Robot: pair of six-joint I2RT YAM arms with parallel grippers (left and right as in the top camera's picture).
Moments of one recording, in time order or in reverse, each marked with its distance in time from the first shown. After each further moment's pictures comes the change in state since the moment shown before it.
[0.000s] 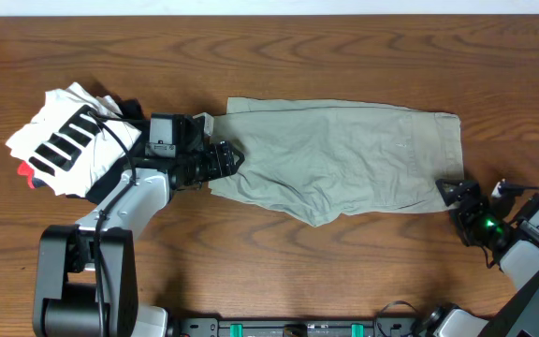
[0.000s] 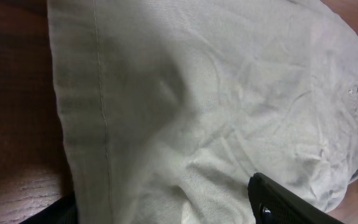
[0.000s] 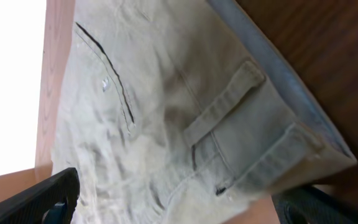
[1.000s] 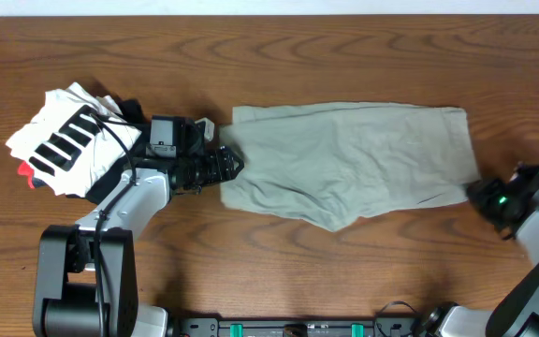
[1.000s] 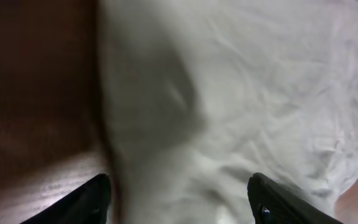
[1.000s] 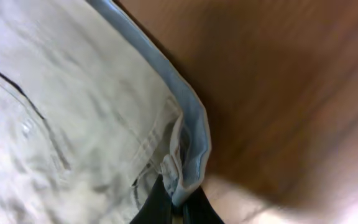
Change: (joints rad) left arm 0.000 0.000 -0.001 -0.074 0.000 0.006; right arm 0.046 0.090 0.280 -0.218 0.364 -0.110
